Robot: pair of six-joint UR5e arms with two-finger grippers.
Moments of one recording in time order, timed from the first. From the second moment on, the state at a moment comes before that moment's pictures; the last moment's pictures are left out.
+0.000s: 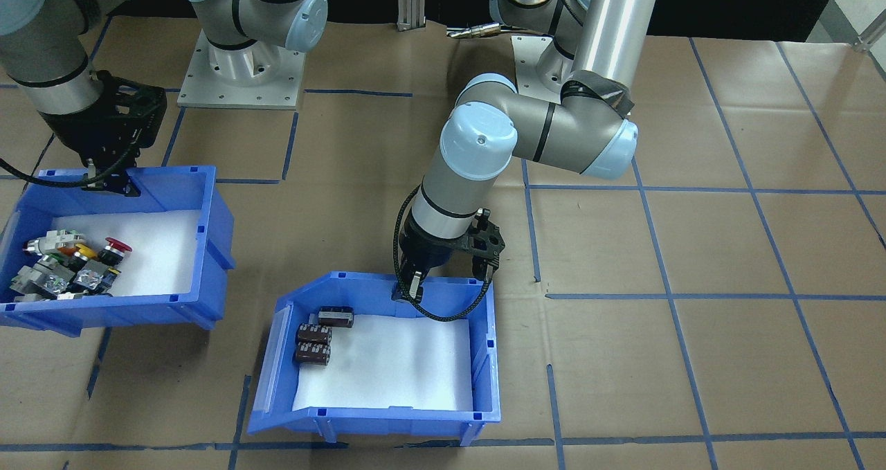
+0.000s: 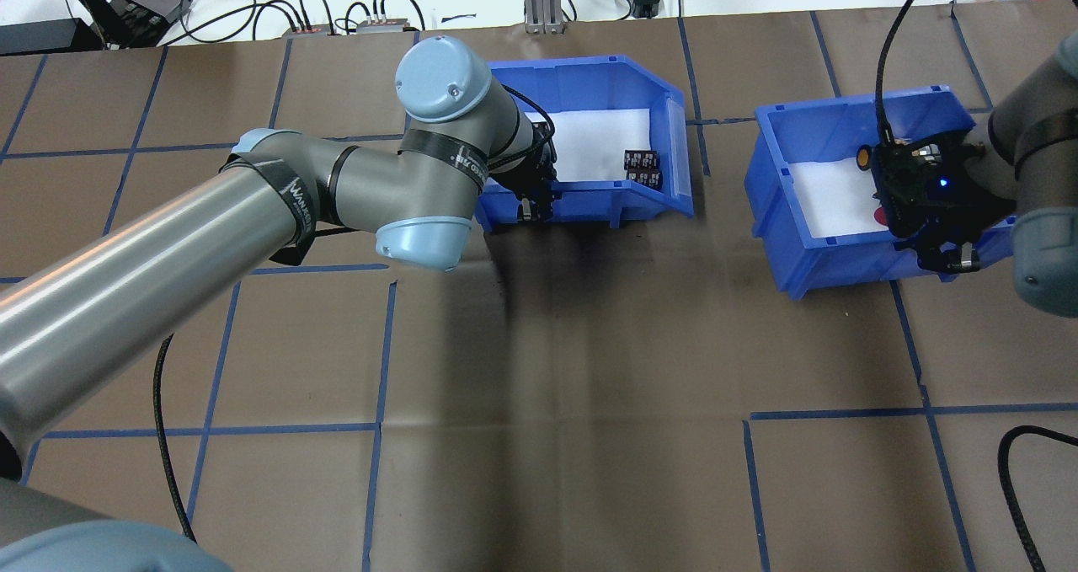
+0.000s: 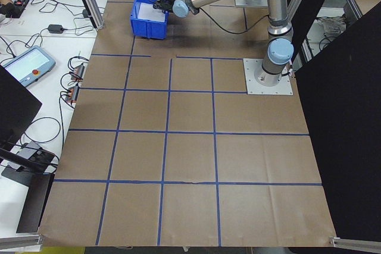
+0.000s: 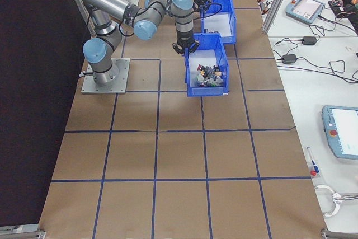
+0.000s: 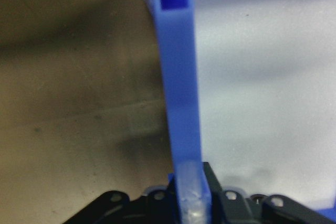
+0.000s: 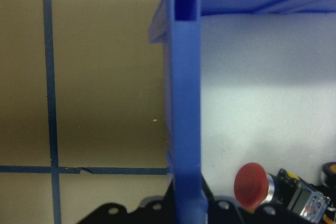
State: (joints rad) left arm -1.87 -2.01 -1.71 -0.70 1.36 -1.75; right arm 1.24 -1.68 2.04 -2.04 -1.58 -1.95
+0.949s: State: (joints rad) left arm -1.87 -2.01 -1.71 -0.75 1.36 -1.74; right arm 1.24 -1.82 2.19 -2.04 -1.59 -1.94
